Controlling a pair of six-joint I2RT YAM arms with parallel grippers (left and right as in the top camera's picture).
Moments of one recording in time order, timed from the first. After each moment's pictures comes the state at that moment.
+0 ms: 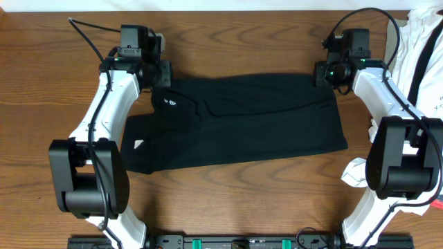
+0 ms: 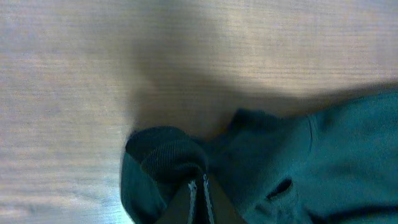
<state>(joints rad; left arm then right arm) -0.05 1.85 1.42 -0.65 0.17 -0.07 -0.02 1.98 1.42 -0.50 -0.19 0.00</state>
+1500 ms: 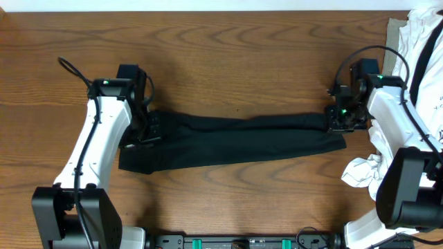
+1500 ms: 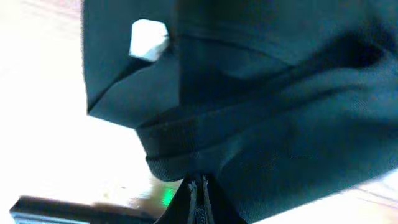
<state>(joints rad) -0.05 1.60 1.23 -1.29 0.00 -0.28 -0.08 1.77 1.23 -1.02 -0.14 -0.08</state>
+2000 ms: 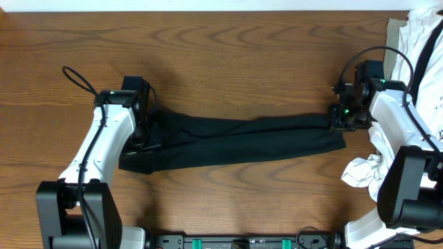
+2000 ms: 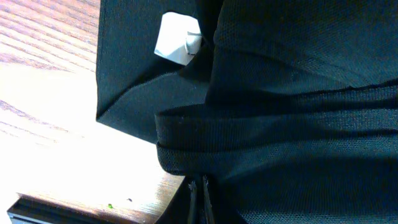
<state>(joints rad) -0.05 1.60 1.10 -1.17 -0.07 -0.33 -0.11 1.77 1.18 -0.90 -0.13 -0.08</state>
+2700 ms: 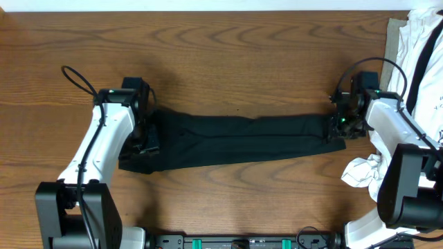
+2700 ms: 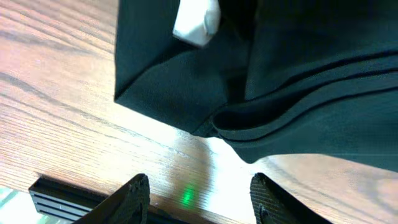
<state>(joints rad) -0.05 1.60 1.15 -1.25 -0.10 -0.33 -0.11 1.77 1.10 -0.83 -0.16 -0.08</state>
